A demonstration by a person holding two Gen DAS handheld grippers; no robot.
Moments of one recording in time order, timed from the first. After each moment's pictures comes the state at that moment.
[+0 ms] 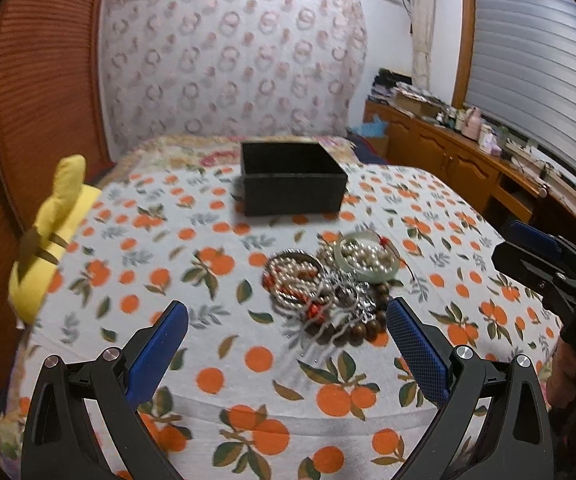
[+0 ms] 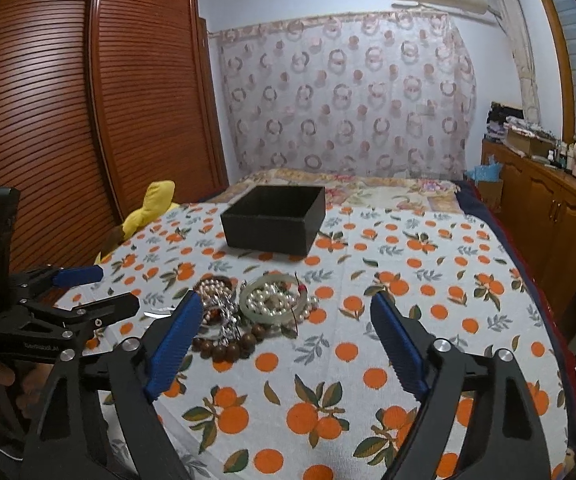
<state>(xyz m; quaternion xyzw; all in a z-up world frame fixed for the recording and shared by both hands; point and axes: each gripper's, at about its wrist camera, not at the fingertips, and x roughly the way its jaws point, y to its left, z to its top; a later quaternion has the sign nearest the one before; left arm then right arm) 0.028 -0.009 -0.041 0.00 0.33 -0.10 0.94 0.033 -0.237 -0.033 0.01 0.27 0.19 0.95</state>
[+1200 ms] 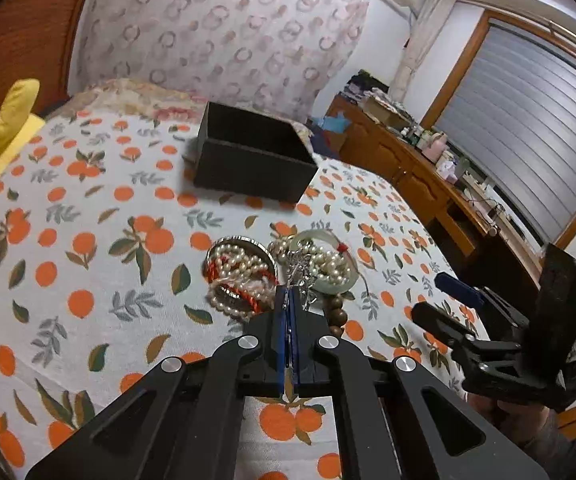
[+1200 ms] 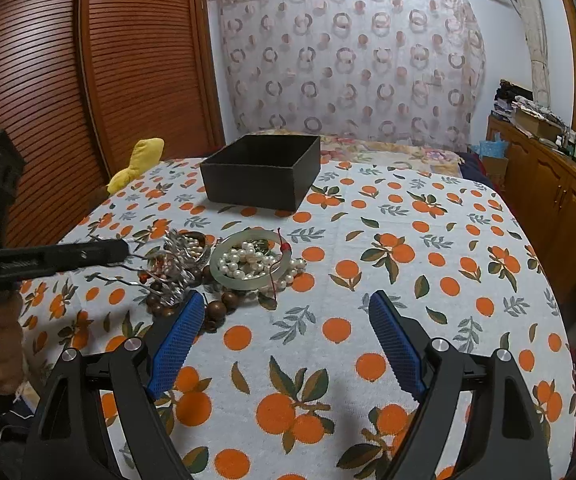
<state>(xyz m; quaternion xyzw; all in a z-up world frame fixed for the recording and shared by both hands) 0.067 0.003 -0.057 -0.14 0.37 -0.19 0.90 0.065 -0.235 -0.068 -0.02 0.32 0.19 0.93</state>
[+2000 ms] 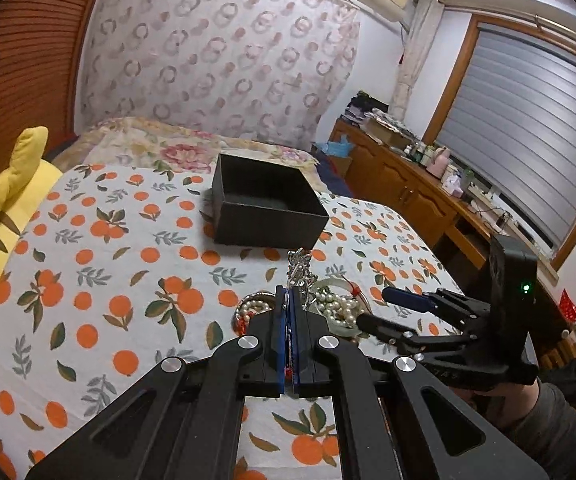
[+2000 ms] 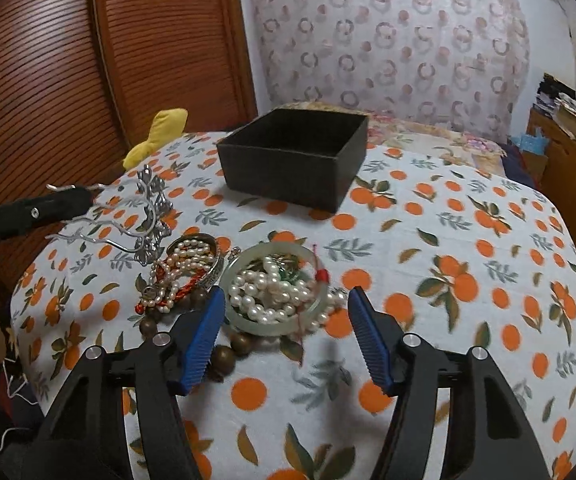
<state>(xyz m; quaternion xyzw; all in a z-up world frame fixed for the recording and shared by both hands) 0.073 0.021 -0.029 -0.11 0.32 -0.18 0.92 0.128 -0.195 -0.083 -0.04 0.37 0.26 0.89</state>
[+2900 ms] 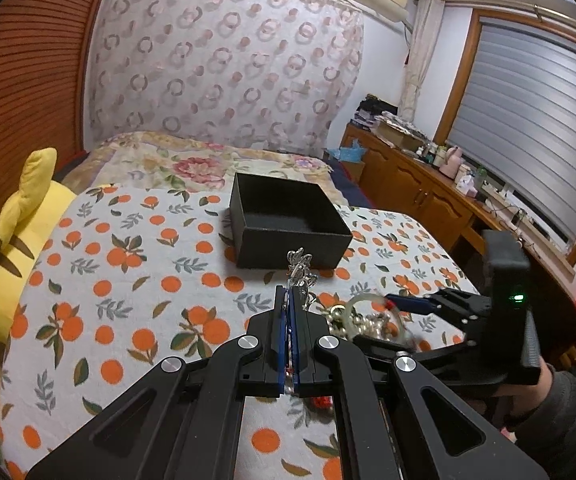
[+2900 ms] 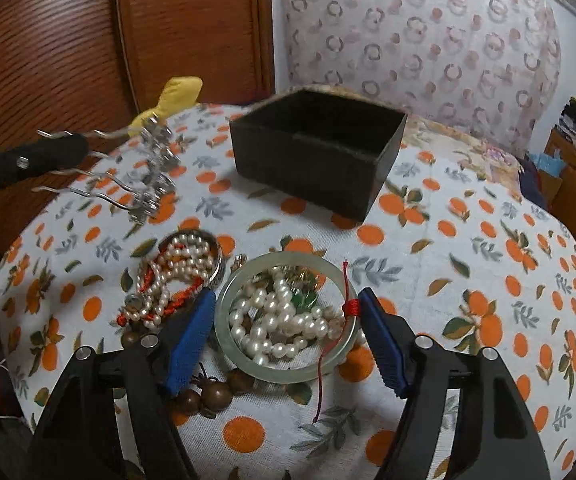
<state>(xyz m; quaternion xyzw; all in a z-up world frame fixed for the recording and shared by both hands) 0.093 0.030 -0.020 -0.09 0.31 -0.16 0.93 0.149 -0.175 -0.082 -0.10 0.38 0.27 0.88</state>
